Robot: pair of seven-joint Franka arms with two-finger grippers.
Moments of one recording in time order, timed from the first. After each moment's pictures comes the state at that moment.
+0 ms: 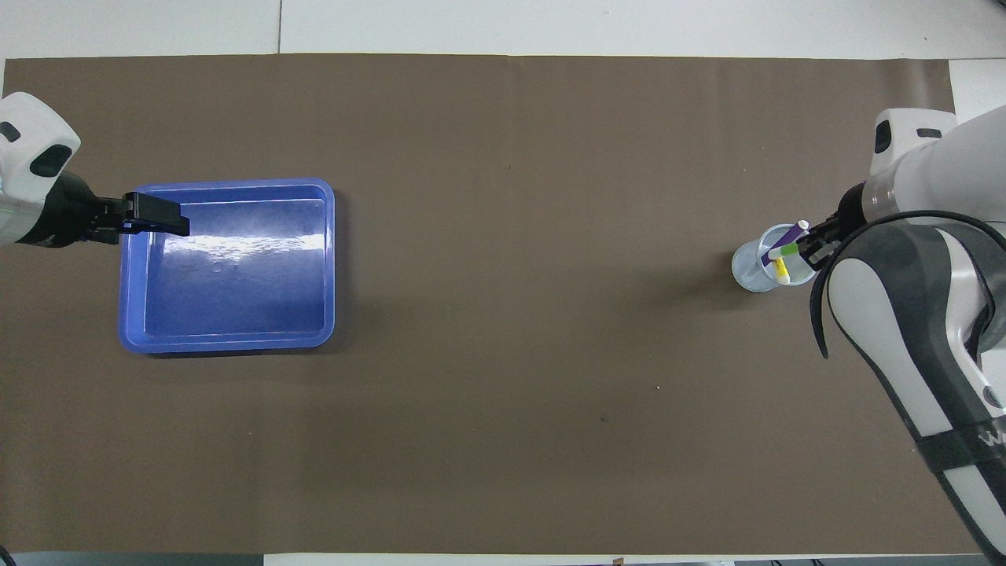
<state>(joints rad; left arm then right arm) -0.03 0.02 0.00 -1.80 -0.13 1.85 0.01 0.03 0.06 -0.01 -1.91 -0.04 1.98 -0.64</state>
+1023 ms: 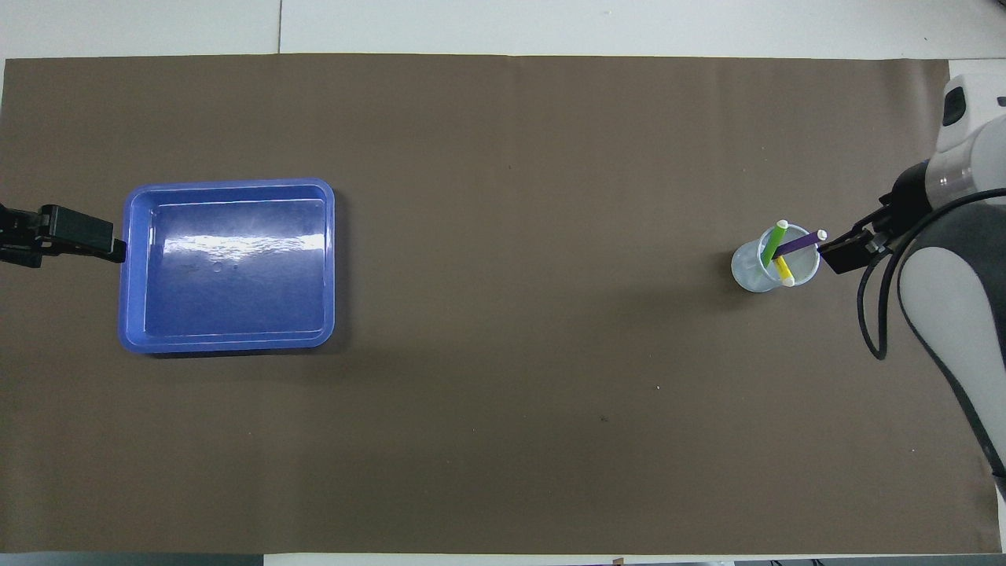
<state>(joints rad) -0.02 -0.02 -0.01 -1.62 -0.09 1.53 0.02 0.02 0.02 0.00 -1.70 -0.03 1.71 -0.57</state>
